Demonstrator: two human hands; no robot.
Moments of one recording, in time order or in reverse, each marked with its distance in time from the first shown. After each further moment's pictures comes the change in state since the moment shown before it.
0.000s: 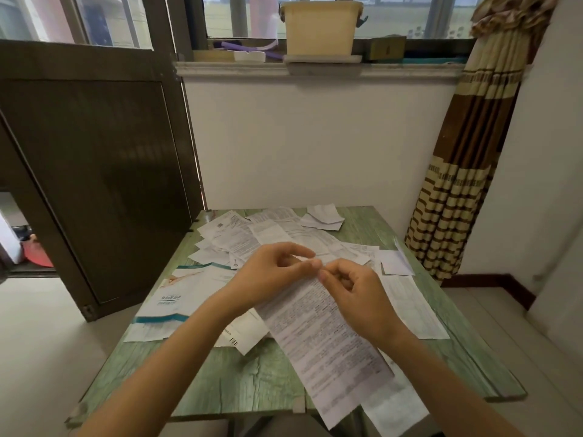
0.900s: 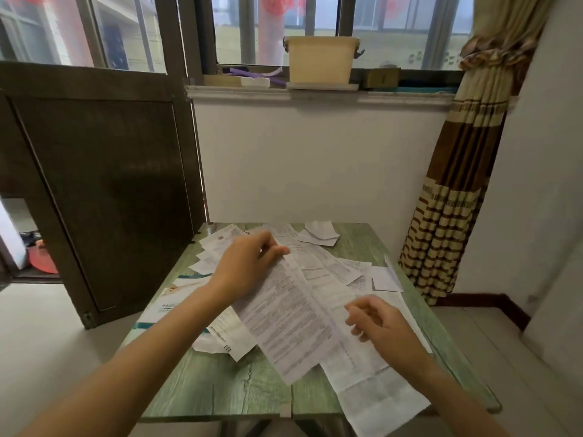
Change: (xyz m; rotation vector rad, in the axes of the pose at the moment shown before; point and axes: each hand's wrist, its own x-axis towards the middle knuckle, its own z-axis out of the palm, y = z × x) left_hand 0.015 0.001 -0.019 0.379 0.326 0.181; right_hand -0.038 0.005 -0.051 0.002 -0.079 0.311
